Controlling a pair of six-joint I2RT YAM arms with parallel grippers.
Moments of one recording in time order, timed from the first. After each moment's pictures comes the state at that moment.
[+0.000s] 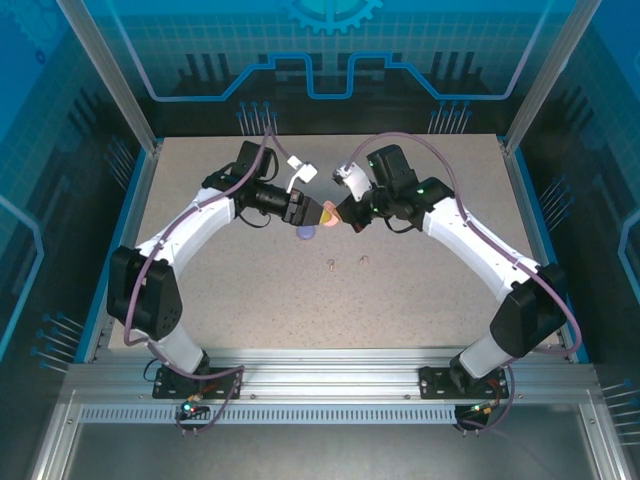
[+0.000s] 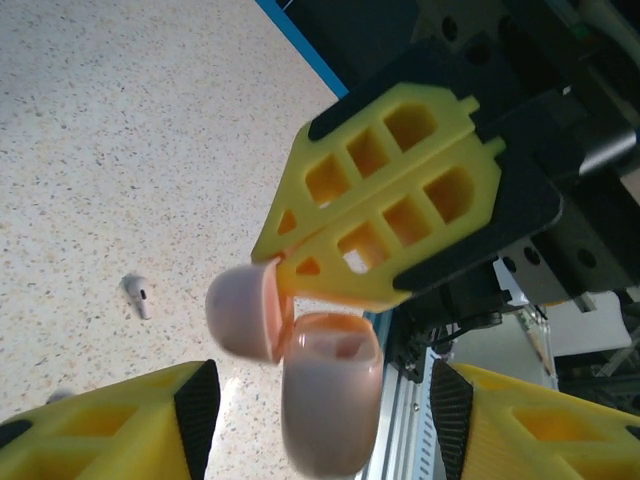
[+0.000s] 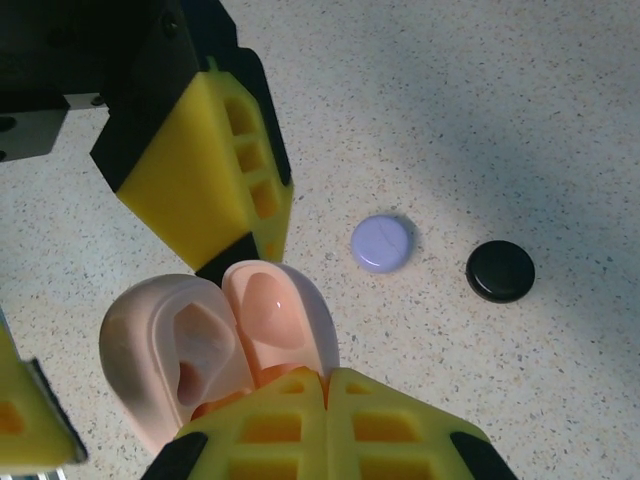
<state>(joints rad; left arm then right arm) -0.33 1.67 1.41 -0.63 1.05 -0.03 0.55 1.56 1.44 -0.69 -0.35 -0.14</state>
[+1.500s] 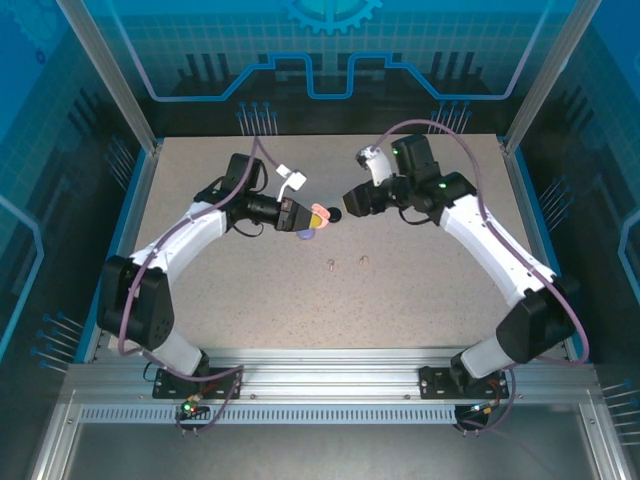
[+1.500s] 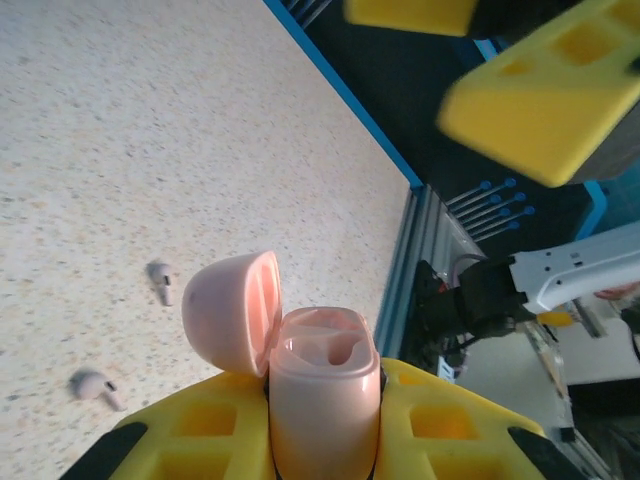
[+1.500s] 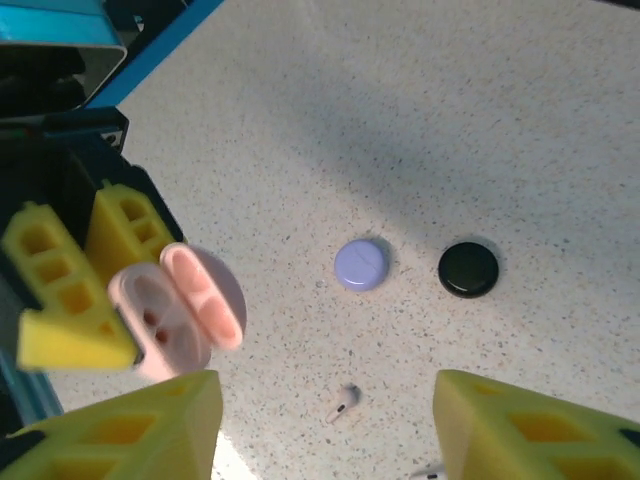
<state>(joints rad) -0.27 1.56 1.20 -0.42 1.04 -0.10 0.43 1.48 1.44 -0.68 -0.42 0.03</state>
